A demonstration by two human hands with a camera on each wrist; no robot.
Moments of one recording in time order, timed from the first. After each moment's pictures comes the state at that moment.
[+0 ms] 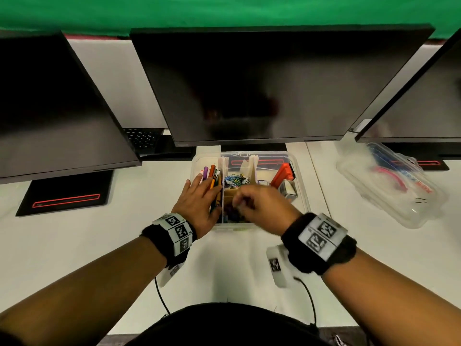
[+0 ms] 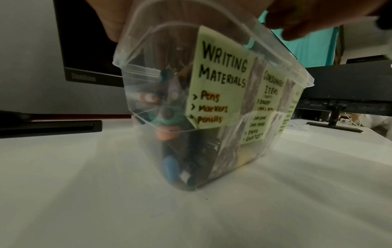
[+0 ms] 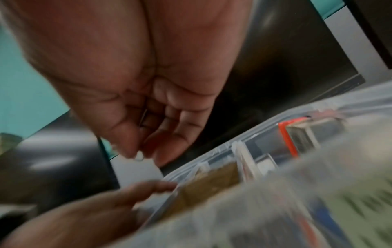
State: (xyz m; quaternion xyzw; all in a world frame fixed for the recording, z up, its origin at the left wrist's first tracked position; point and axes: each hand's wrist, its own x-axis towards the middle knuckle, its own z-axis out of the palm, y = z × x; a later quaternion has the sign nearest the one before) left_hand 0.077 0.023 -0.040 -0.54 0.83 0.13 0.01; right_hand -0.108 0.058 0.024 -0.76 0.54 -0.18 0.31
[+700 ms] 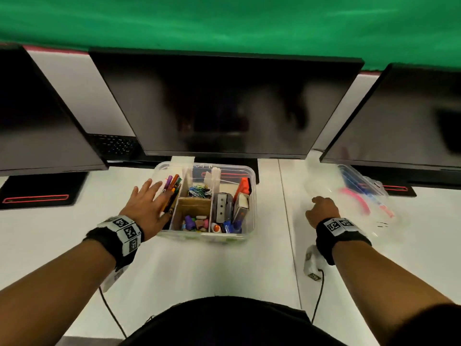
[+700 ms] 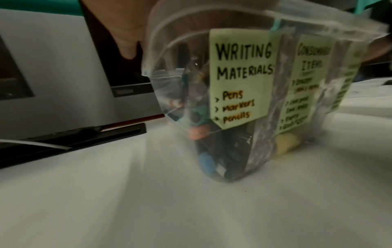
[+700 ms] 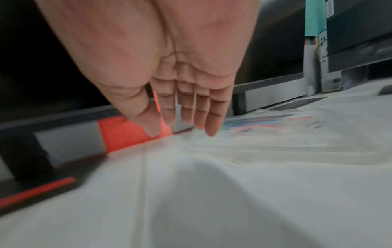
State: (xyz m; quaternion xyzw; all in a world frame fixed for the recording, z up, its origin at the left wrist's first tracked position) left_hand 0.065 0.027 -0.038 -0.64 0.77 0.06 0.06; right_hand -0.352 0.014 -0.059 -0.49 0.84 -0.05 0.21
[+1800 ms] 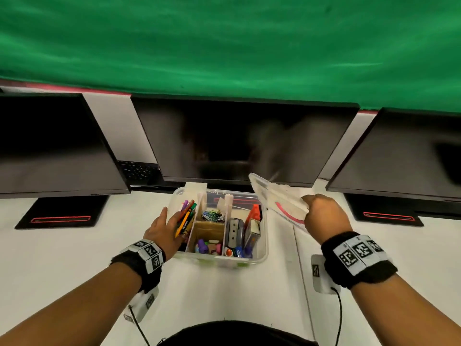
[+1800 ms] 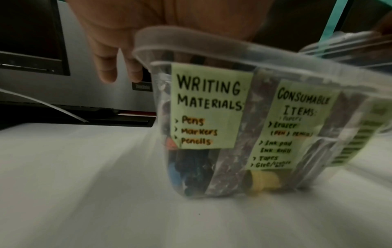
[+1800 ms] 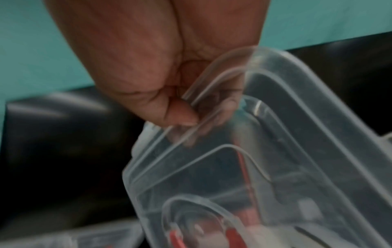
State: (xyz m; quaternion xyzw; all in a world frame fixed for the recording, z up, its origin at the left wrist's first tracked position) left_hand 0.057 0.033 -0.034 -0.73 0.67 0.16 0.00; right_hand -0.277 0.049 0.077 -0.68 0.73 -0.06 0.03
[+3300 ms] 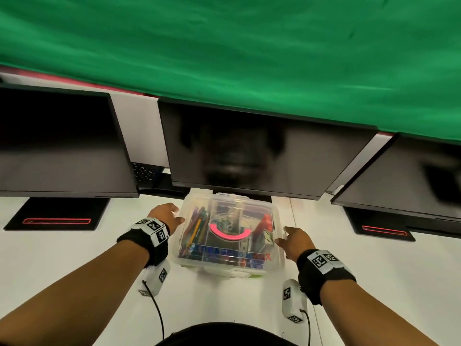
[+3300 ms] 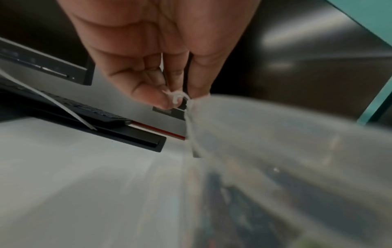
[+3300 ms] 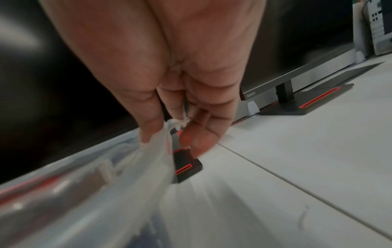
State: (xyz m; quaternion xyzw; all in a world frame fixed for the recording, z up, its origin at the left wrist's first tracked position) left_hand 0.099 -0.025 -0.010 -0.77 0.55 0.29 -0.11; right_hand -0.216 0.019 -0.006 -0.51 0.80 -0.10 0.32
